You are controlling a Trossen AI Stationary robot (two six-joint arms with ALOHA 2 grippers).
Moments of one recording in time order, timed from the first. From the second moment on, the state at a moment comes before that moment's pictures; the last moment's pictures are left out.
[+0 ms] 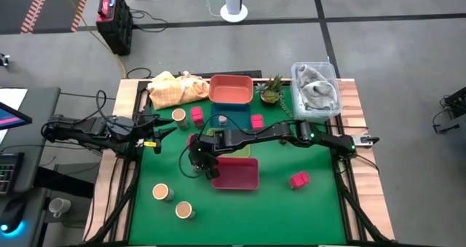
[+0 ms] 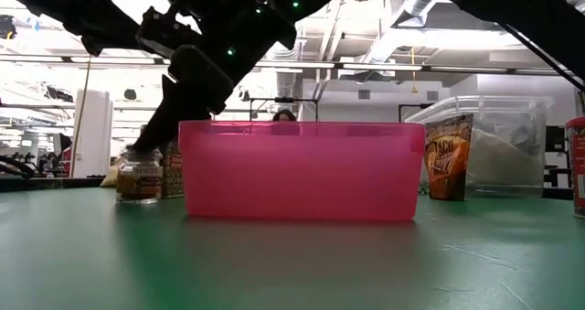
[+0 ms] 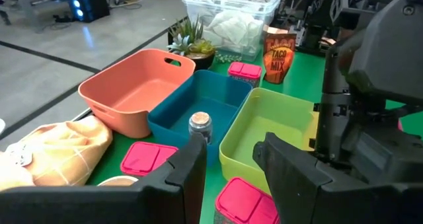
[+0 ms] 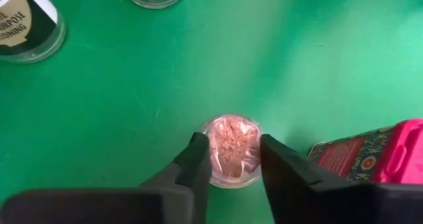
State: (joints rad) left arm -0.16 0.37 0.55 -0.48 -0.55 -0.23; right arm 0.05 2.46 2.15 -0.55 -0.16 -0.33
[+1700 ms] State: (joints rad) left arm -0.16 0.37 0.55 -0.48 -0.53 -0.25; right arm 0.05 2.51 2.18 -0.54 -0.18 -0.32
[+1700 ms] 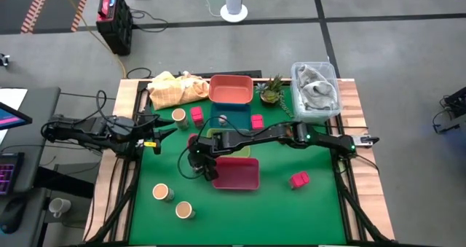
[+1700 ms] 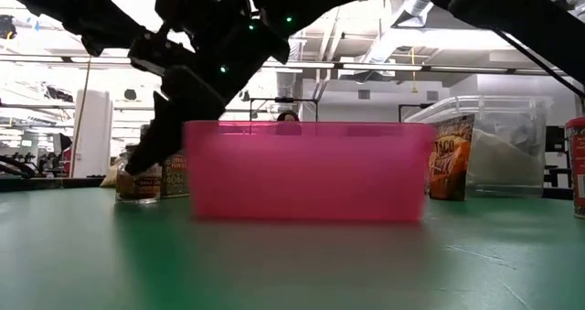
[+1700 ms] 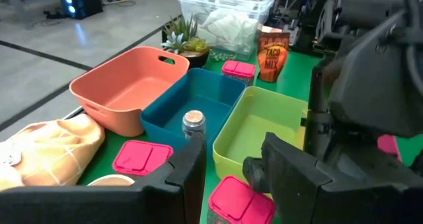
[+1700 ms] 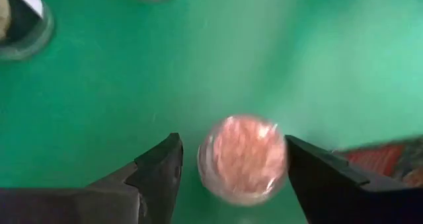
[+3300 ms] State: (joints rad) left arm -0.16 0.37 0.54 -0.51 -0.48 -0.28; right arm -0.19 2.31 2.31 -1.17 0.09 -0.24
